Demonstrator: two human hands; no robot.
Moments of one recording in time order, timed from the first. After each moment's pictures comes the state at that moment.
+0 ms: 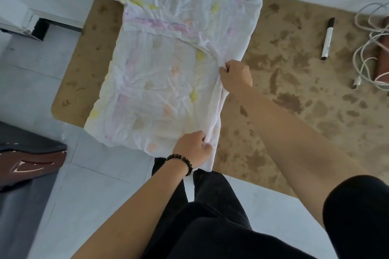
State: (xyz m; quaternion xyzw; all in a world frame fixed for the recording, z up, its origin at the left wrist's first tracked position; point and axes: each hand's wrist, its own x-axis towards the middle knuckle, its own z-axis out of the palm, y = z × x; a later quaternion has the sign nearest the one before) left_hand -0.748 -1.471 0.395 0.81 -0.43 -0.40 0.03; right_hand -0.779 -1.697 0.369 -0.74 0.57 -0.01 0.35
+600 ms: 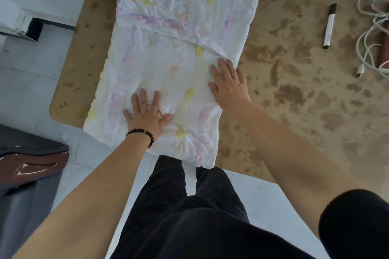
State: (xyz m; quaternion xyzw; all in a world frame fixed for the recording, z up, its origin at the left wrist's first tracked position) left_hand -0.625 -1.453 0.356 0.86 -0.39 -0.27 -0.15; right_hand -0.805 -1.654 0.339 -0.92 0.37 0.06 0.14
